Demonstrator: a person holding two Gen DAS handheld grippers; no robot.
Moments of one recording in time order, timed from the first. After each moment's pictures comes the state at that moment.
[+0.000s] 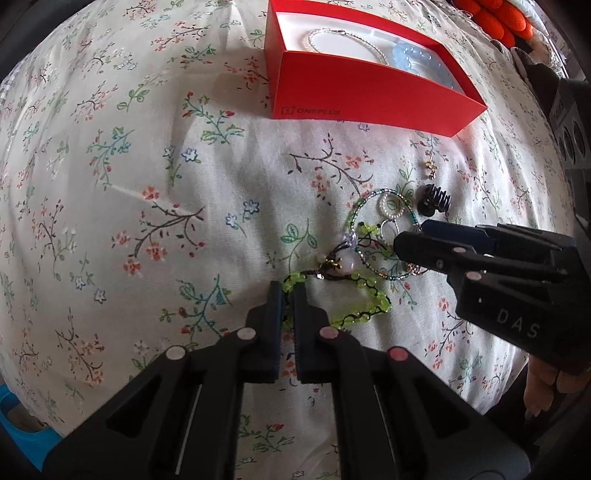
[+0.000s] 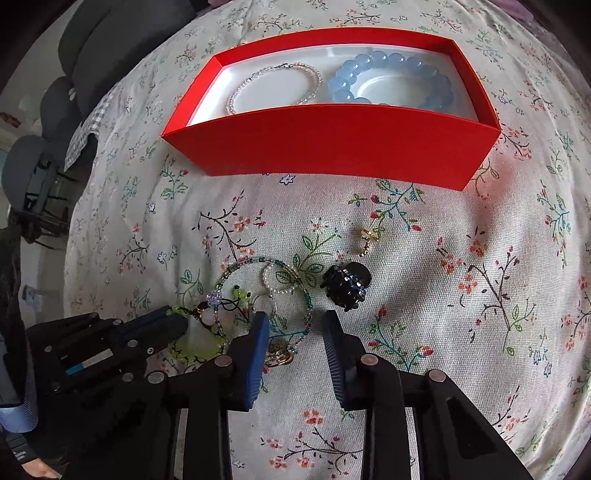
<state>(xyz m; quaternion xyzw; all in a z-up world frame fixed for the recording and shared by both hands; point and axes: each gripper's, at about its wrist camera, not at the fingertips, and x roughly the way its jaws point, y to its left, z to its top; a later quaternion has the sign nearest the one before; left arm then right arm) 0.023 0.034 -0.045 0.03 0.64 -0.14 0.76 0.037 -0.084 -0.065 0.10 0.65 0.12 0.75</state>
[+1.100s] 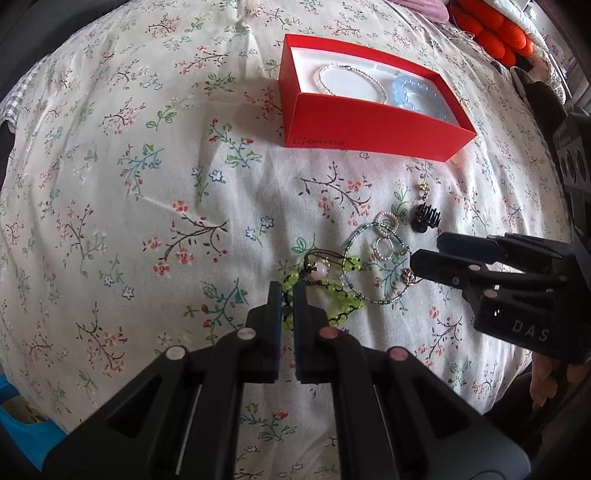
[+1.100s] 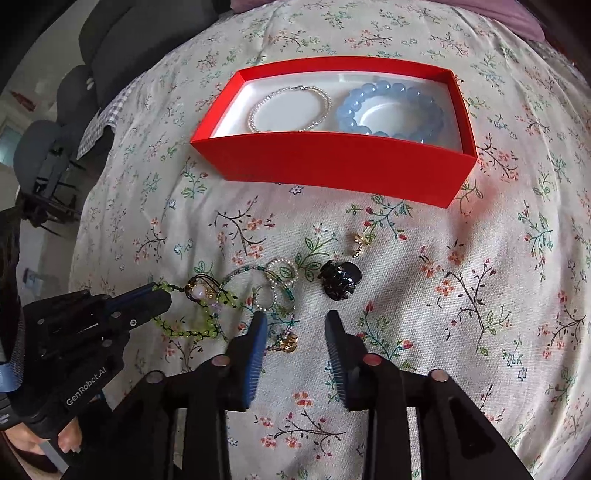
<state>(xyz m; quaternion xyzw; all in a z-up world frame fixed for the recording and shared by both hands) 0.015 0.048 -0.020 0.02 0.61 -0.12 0.78 0.024 -0.108 -0.043 0.08 0.63 0.15 0.75</state>
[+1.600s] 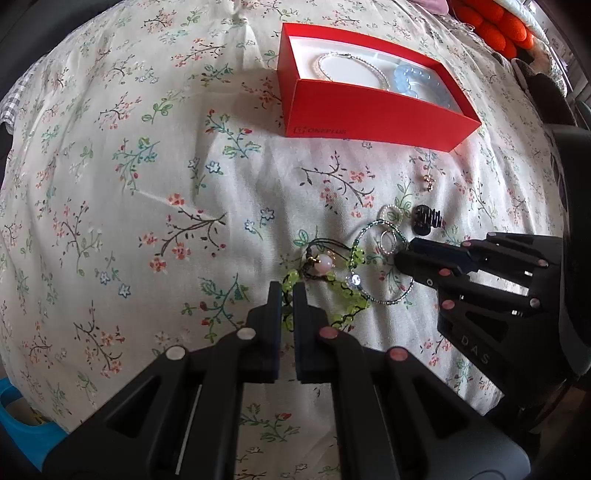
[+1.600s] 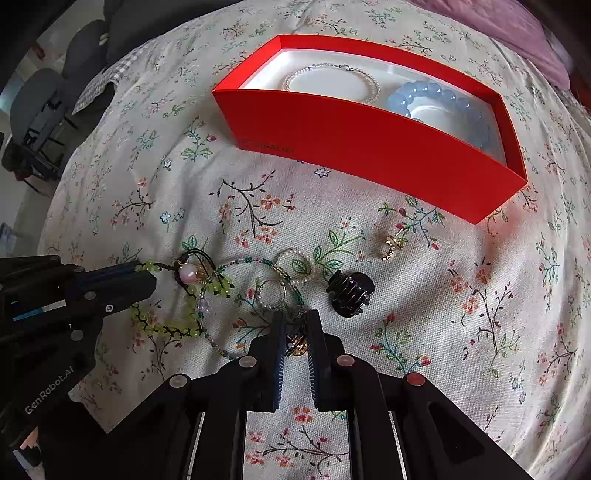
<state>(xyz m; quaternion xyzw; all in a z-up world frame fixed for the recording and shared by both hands) 0.020 0.041 -0.024 0.03 0.62 -0.12 0.78 0.019 -0.068 -0.058 -0.02 0.63 0.15 0.76</state>
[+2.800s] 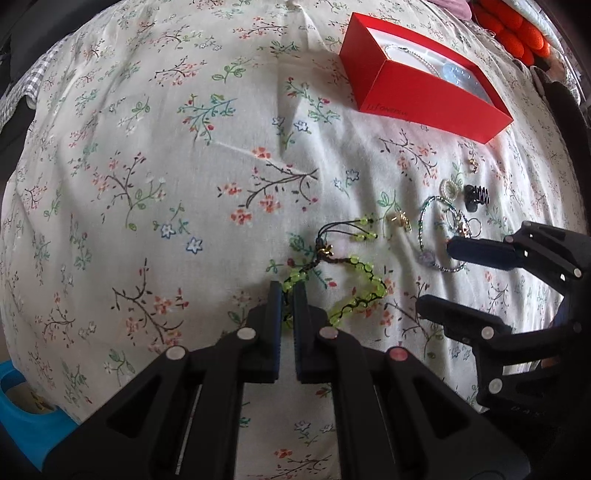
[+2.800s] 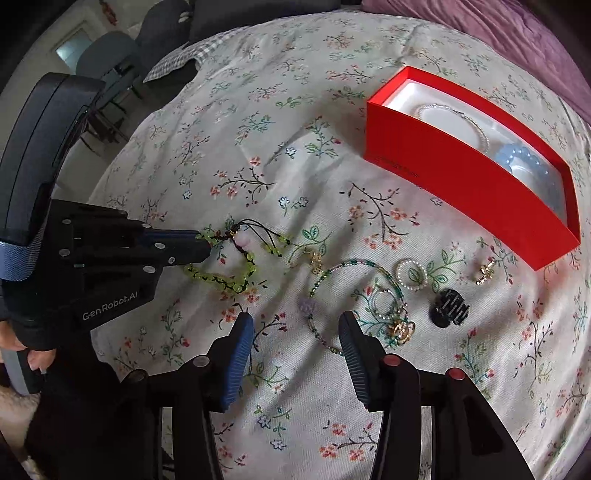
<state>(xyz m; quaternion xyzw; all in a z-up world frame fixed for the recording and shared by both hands) 0.002 0.103 -0.035 0.03 0.63 -0.09 0.77 -0.015 -0.016 -0.043 -0.06 0.58 0.27 0.77</state>
